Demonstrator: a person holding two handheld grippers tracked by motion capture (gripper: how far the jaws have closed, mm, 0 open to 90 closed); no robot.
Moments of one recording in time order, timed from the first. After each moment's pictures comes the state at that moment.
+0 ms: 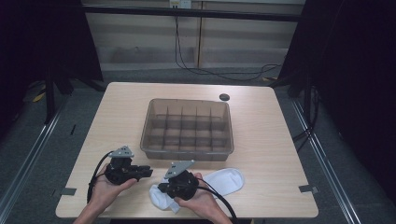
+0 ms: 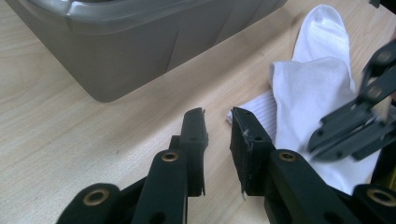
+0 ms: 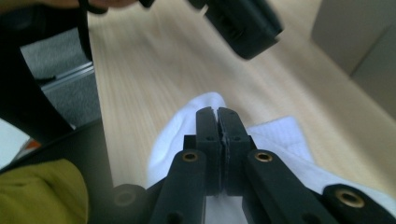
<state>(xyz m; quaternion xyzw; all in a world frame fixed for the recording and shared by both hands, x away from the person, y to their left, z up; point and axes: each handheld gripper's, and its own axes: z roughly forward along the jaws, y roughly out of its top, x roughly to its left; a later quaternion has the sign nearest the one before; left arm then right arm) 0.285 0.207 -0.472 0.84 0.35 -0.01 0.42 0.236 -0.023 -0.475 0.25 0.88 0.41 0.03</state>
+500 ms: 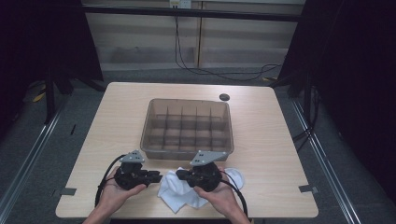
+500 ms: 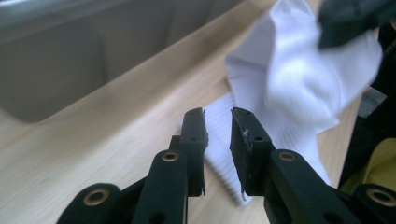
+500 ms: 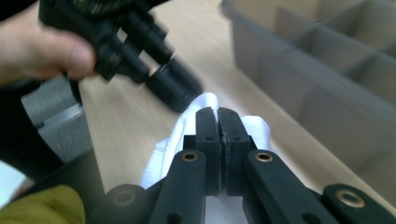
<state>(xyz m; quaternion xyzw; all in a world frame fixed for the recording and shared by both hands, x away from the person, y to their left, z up) 0.270 0.175 -0.469 0.85 0.31 -0.03 0.42 0.237 -0.083 -0.441 0.31 0.83 0.46 0.06</state>
